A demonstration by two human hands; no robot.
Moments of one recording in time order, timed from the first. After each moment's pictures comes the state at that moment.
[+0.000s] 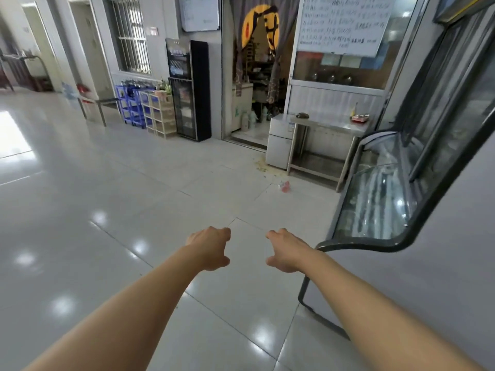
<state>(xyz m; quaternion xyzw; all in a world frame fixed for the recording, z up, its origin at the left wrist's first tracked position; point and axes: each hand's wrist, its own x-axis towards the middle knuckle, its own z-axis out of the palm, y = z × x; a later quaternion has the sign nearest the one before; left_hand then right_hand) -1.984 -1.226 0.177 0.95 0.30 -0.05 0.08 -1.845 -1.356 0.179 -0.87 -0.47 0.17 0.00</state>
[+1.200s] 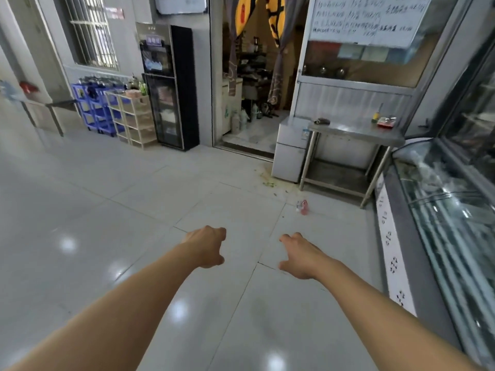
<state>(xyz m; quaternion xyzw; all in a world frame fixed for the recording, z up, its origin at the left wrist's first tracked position) -1.763 -0.592 0.156 0.96 0.25 -0.10 0.08 -1.634 -0.774 0.154 -0.90 -0.38 0.20 0.02</state>
